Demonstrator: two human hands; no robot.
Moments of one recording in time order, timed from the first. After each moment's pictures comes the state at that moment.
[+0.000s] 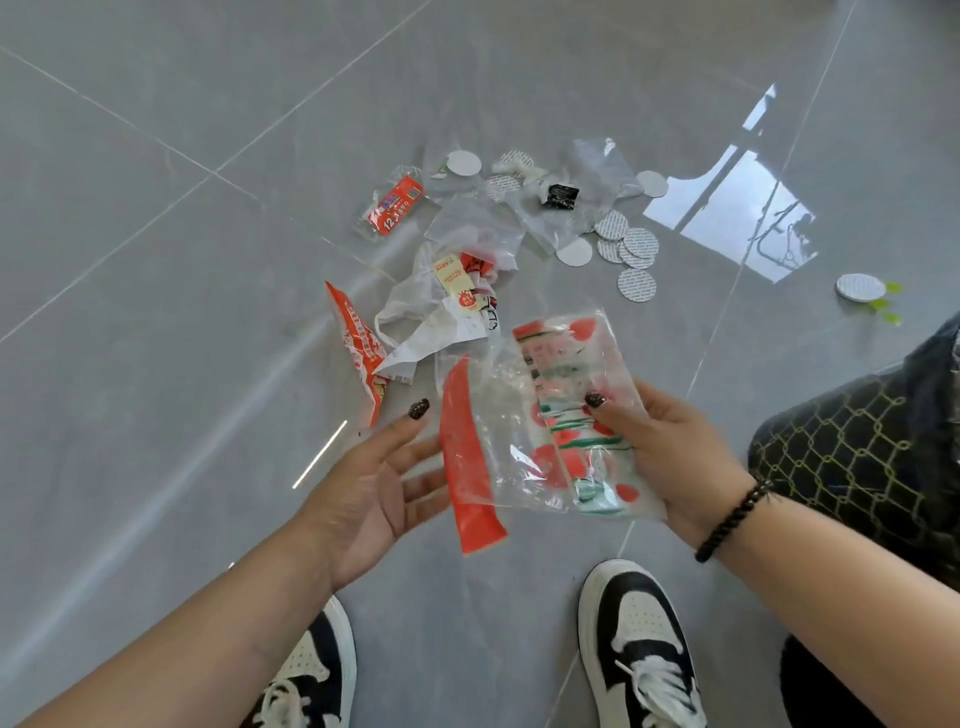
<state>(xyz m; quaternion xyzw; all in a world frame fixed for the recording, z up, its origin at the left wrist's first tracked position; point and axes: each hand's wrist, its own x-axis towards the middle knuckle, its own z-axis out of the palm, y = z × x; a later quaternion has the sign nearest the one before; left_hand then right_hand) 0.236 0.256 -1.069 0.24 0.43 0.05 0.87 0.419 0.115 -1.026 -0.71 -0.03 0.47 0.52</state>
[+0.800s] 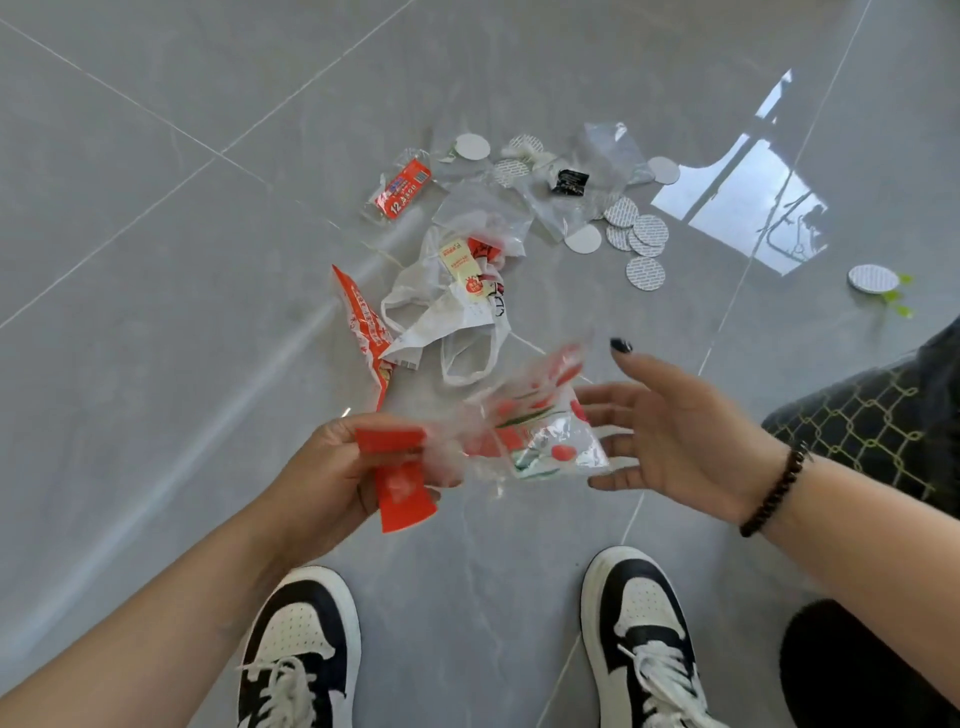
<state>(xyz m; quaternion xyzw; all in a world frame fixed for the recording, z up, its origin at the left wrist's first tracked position) 0.216 0.269 -1.061 0.39 0.38 0.08 0.84 0.443 0.114 -1.028 -0.57 -0.02 0.68 0.46</state>
